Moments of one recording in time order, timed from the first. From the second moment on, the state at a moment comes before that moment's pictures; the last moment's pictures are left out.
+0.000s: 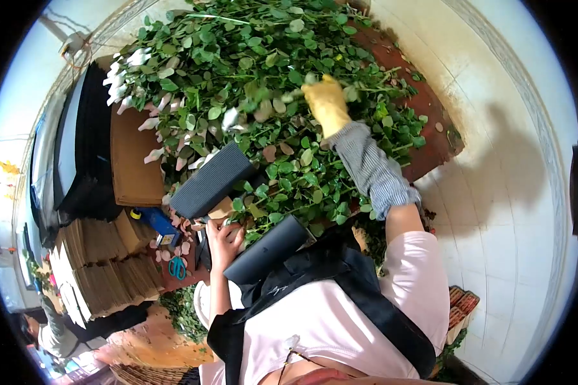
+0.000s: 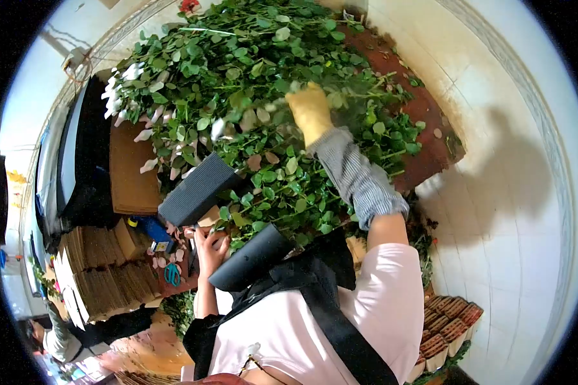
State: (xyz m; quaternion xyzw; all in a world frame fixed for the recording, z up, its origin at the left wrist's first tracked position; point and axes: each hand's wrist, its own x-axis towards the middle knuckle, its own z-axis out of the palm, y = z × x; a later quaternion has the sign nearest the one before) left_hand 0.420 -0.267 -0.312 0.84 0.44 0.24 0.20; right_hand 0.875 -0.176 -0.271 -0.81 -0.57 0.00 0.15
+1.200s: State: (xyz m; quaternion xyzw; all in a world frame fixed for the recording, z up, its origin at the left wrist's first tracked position) left_hand 0.420 -0.269 -0.310 0.84 0.42 0.26 0.22; right_hand 0.834 -0.197 -0.293 -0.74 -0.66 -0.11 -0.05
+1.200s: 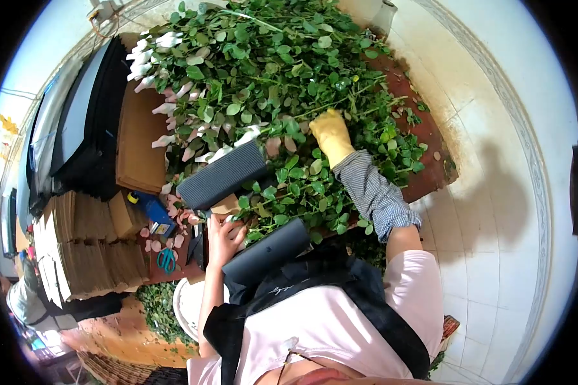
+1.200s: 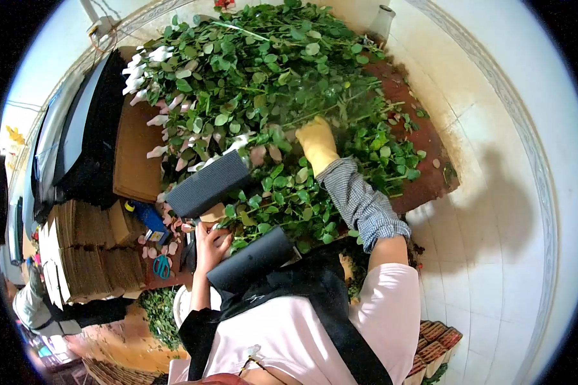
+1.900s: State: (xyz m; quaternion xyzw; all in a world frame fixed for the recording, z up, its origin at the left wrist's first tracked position) left_hand 0.414 -0.268 -0.324 0.83 0.43 0.28 0.23; right_hand 0.789 -0.274 -0.102 -0.52 -0.68 -0.38 0.35
